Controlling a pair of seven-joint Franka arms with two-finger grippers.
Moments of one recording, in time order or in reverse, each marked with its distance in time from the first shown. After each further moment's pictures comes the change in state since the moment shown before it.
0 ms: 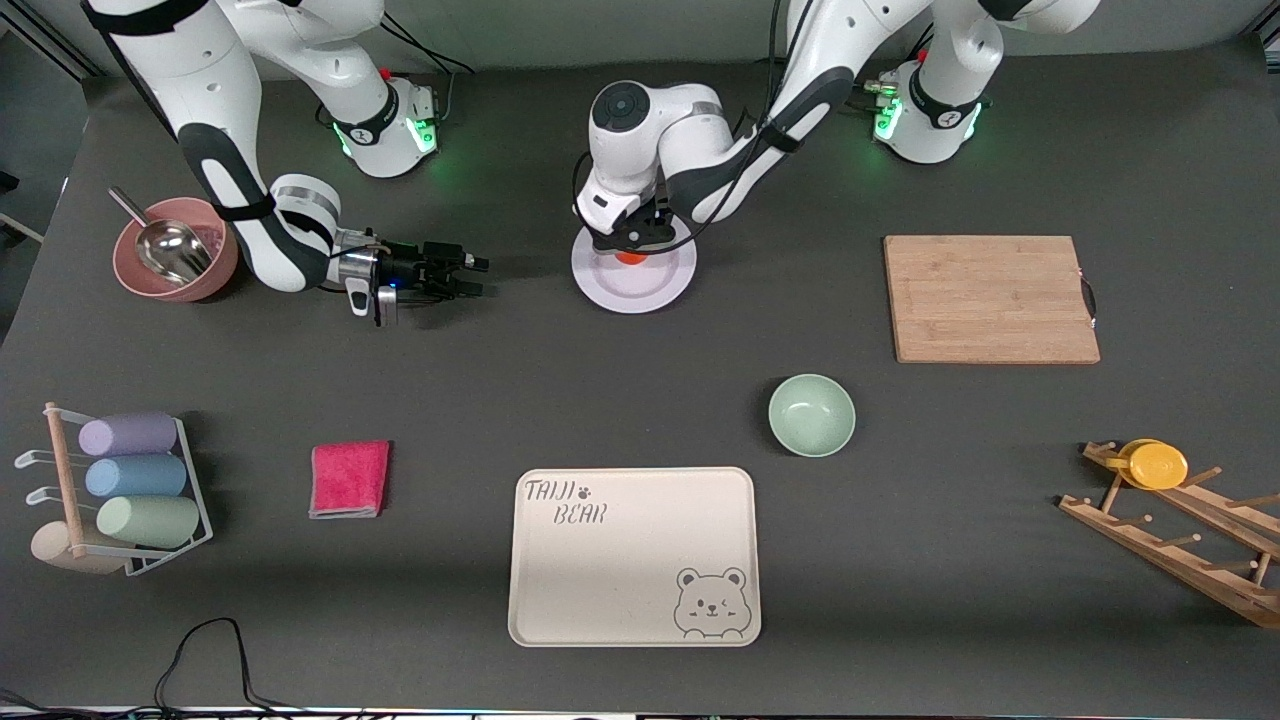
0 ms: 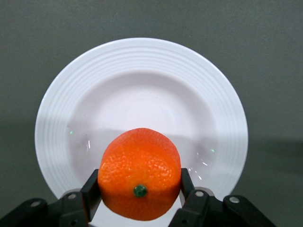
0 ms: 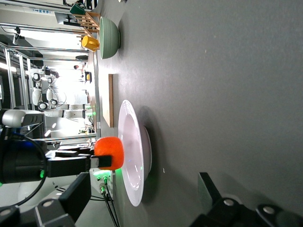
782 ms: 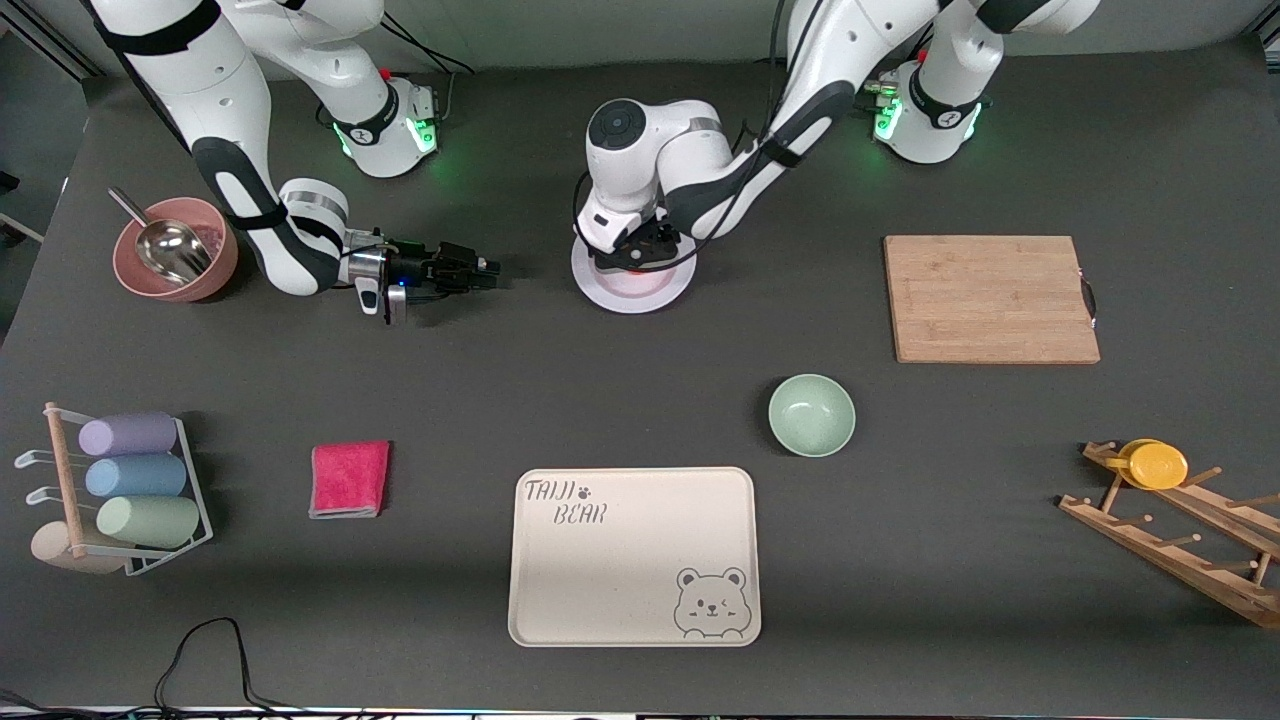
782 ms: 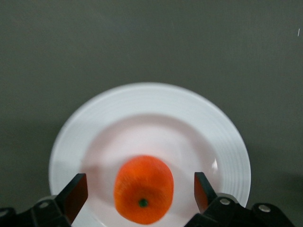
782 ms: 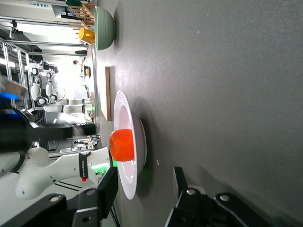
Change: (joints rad) left arm 0.047 -0.022 0.010 0.063 0.031 -0.095 0.004; right arm 0.000 0.037 0.014 0.001 0.000 -0.001 -0.036
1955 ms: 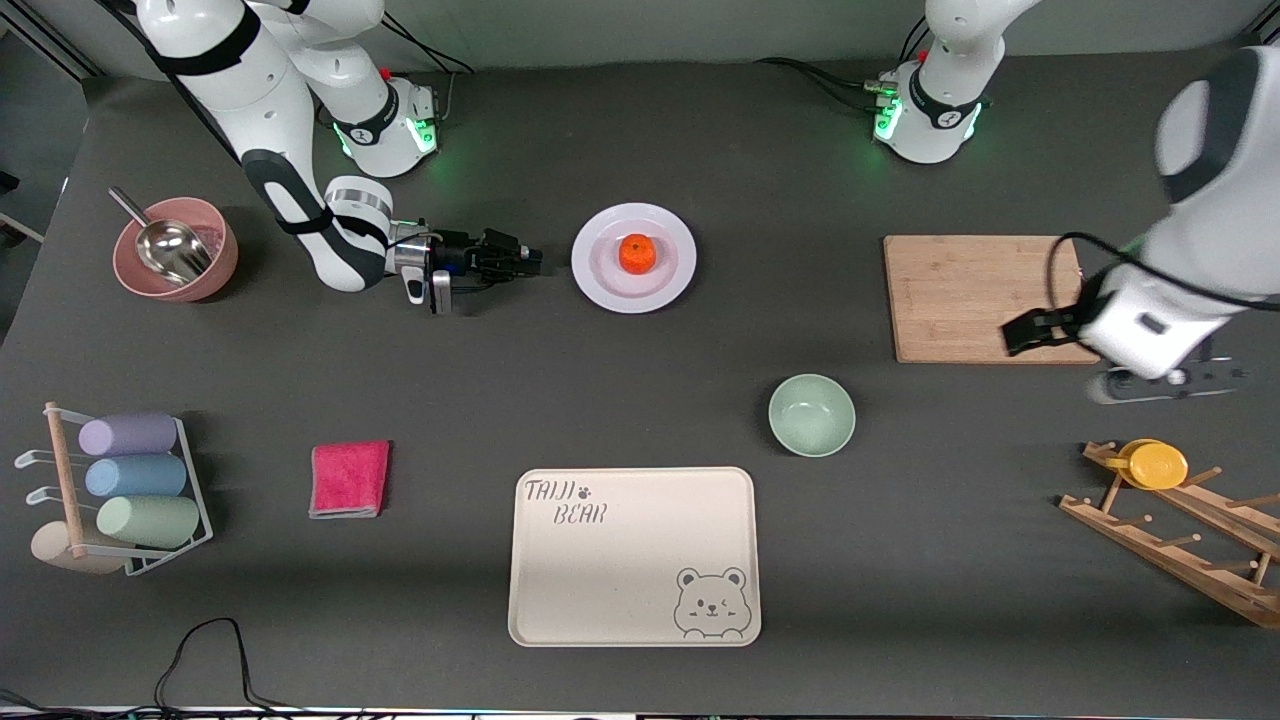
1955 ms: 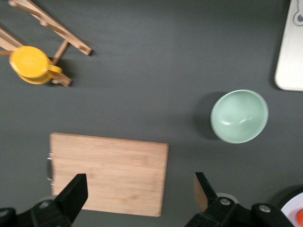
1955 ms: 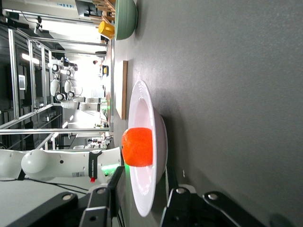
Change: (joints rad) left arm 1.102 -0.417 -0.144 0.220 -0.303 -0.586 1.262; right arm 0.007 0.076 0.192 -0.001 0.256 -0.012 -0.161
